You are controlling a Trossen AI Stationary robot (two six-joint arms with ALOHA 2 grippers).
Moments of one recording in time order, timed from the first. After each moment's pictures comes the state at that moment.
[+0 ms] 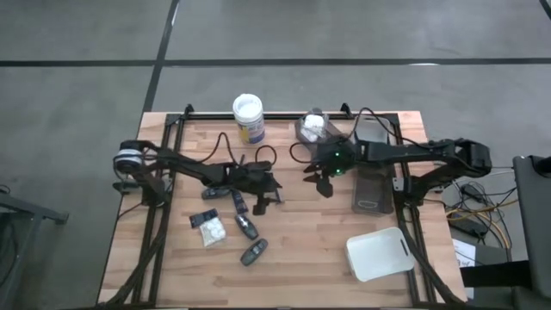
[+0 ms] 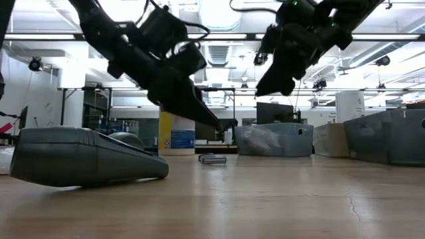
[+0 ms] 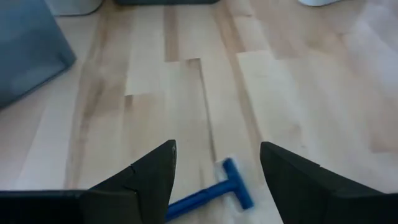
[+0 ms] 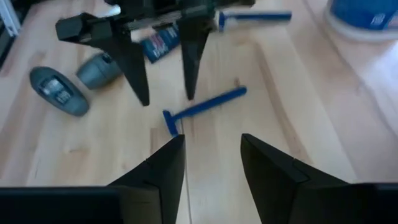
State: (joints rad) left arm 0.04 1.67 0.80 0.31 0.10 0.14; right arm -0.23 1.34 0.78 -0.12 -0.24 0.10
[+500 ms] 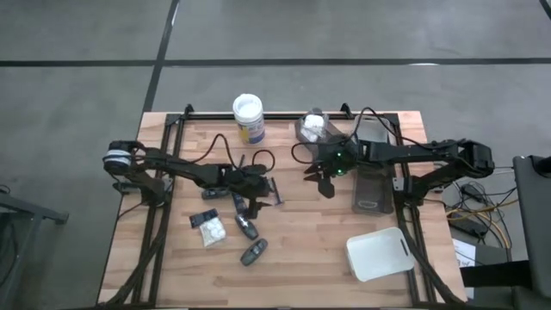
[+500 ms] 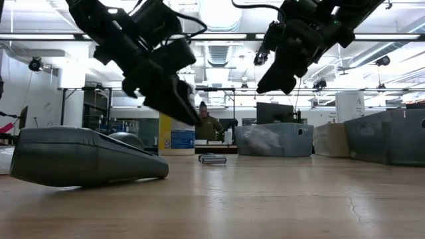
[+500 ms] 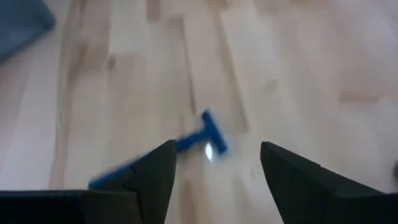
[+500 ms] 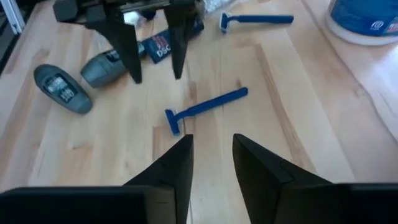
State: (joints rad) left arm 0.02 1.58 0.80 0.07 0.06 0.14; right arm -0.22 1.34 0.78 -0.13 -0.24 0.09
